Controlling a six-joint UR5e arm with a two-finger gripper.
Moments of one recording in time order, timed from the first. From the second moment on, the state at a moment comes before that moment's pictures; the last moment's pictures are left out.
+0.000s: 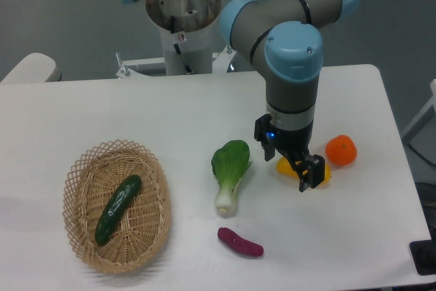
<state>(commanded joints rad) 2.52 -1.94 -1.41 -1.11 1.55 1.43</state>
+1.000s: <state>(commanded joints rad) 2.51 -1.99 -1.44 -1.09 1.46 1.25</state>
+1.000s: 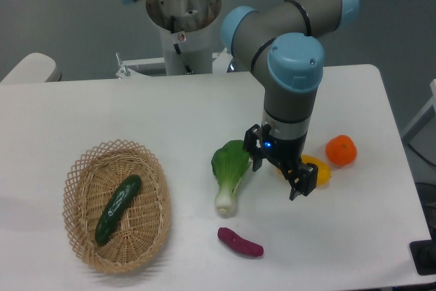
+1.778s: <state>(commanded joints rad) 2.44 -2.00 -1.52 -0.99 1.52 0.97</state>
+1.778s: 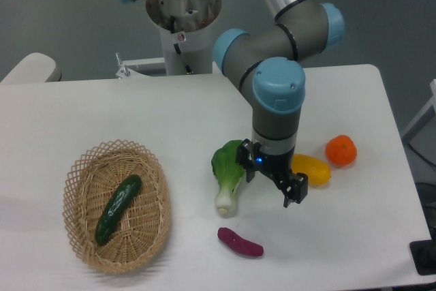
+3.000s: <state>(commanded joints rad) 2.06 -2.01 -1.69 -0.96 1.53 0.40</state>
